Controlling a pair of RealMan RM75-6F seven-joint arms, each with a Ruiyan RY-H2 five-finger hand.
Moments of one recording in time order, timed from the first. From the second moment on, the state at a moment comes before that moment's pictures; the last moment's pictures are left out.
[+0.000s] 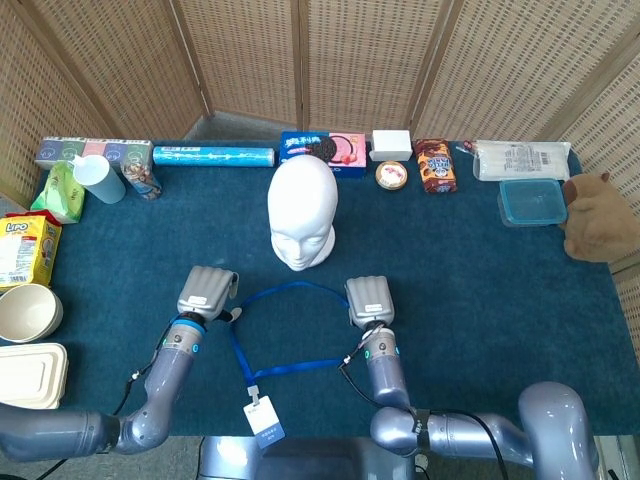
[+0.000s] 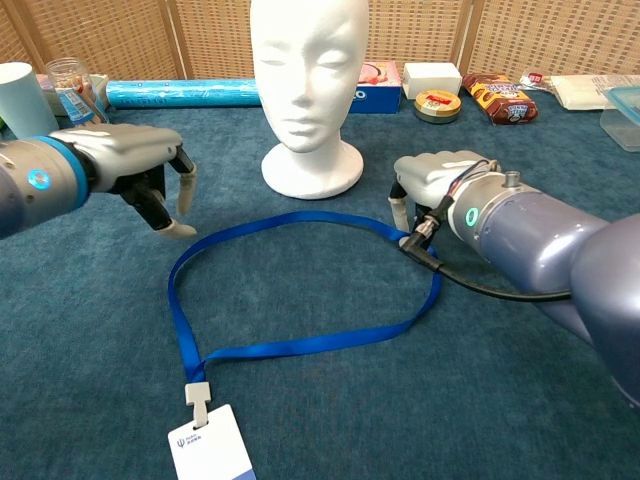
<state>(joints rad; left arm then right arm) -0.79 -1.60 -0.23 -1.74 0.58 1.19 0.95 0.89 -1.89 0.33 -1.54 -0.48 1.29 -1.05</state>
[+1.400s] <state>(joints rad) -0.89 -1.75 -0.24 -1.56 0.40 1.22 0.97 0.89 -1.87 0.31 -1.51 -0.41 1.26 -1.01</state>
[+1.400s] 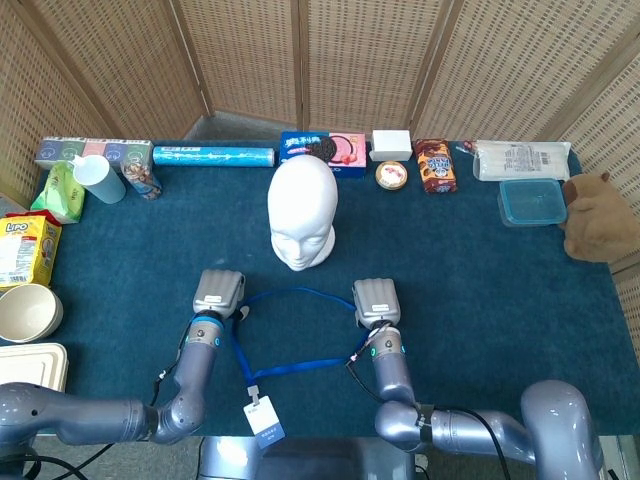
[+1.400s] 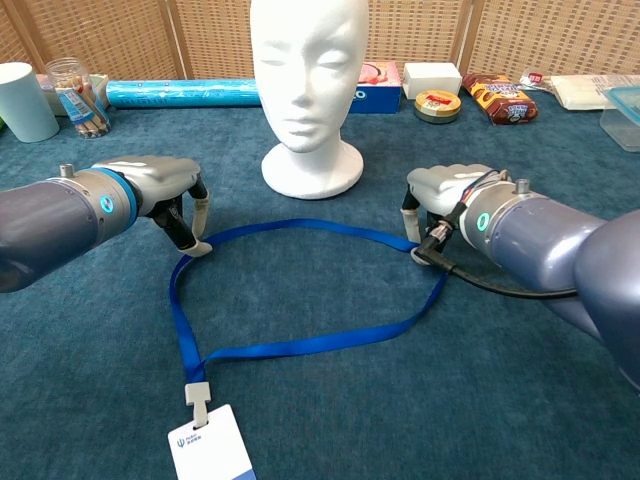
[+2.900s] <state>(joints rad) -0.89 -1.74 -0.25 -1.56 0.37 1.24 0.95 0.88 -1.83 0.31 -1.55 -0.39 1.24 -0.95</state>
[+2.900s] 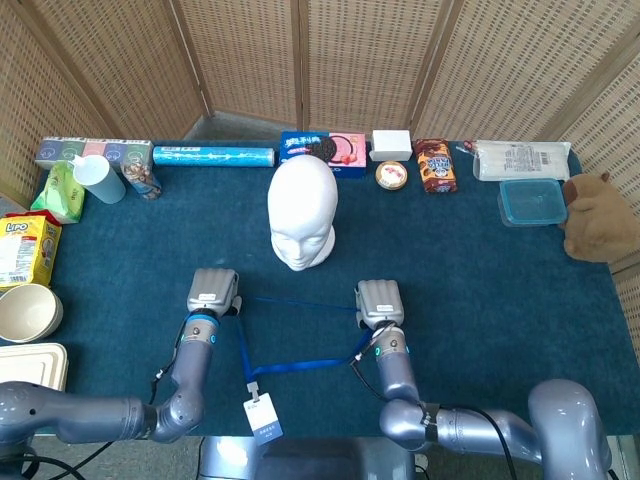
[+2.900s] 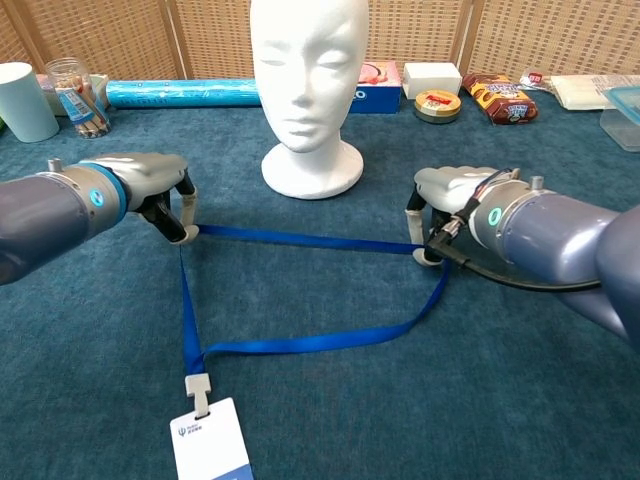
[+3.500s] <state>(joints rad) -0.75 -1.49 -0.20 -1.82 0.71 1.28 0.70 0.81 -1.64 0.30 -1.94 -0.63 1.29 -0.80</state>
